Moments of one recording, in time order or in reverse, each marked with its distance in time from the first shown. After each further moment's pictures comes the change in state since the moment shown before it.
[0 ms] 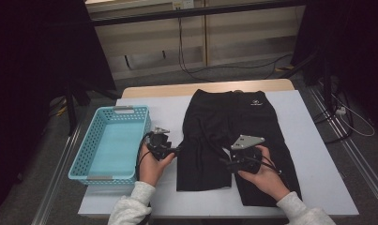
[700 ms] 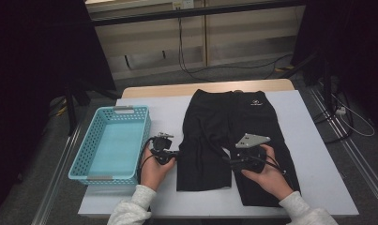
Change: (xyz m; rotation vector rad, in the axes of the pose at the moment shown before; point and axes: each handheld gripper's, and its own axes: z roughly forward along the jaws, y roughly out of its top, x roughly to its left) left arm -0.014 -0.004 0.001 0.086 -0.061 -0.041; right arm -0.006 -0.001 -0.008 -0.016 -0.020 0.011
